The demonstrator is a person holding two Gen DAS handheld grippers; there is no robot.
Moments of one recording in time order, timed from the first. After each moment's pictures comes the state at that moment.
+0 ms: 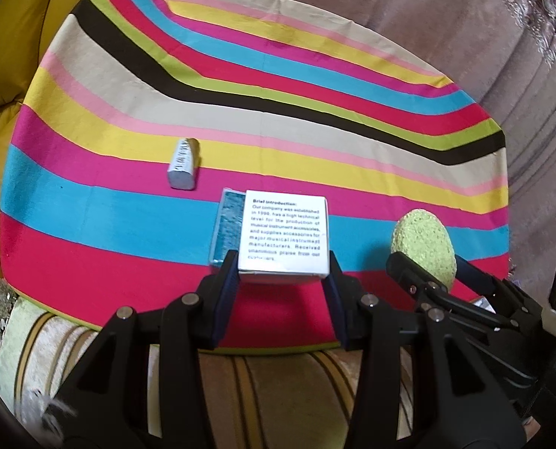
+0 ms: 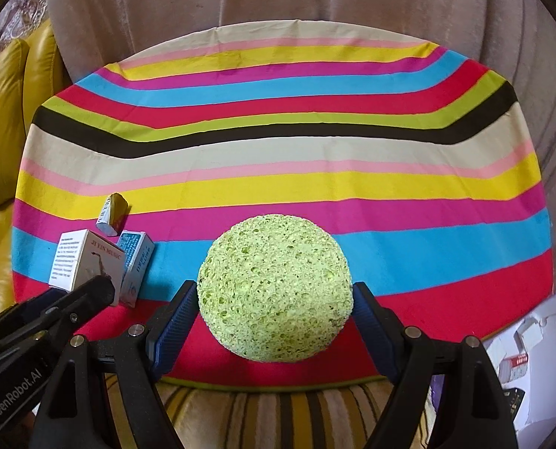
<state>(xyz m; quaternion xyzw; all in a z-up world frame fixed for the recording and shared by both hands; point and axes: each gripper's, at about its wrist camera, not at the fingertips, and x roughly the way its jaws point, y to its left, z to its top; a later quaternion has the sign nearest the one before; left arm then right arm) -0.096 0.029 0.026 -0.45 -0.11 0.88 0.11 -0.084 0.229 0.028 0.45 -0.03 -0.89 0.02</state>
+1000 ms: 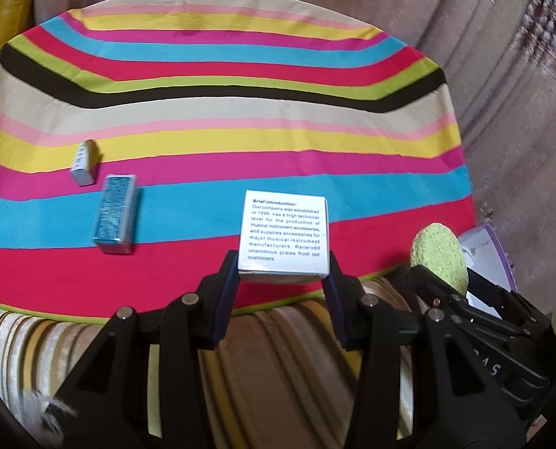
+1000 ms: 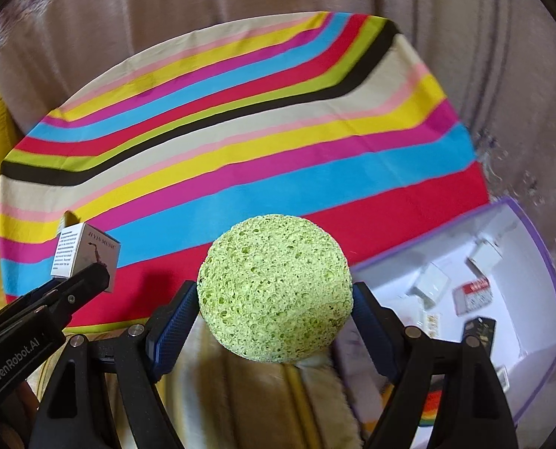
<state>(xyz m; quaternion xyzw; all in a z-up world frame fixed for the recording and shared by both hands) -0.067 0.131 0.035 -0.46 -0.04 0.86 0.20 -0.007 0.332 0.033 0.45 -0.12 -0.88 -0.09</state>
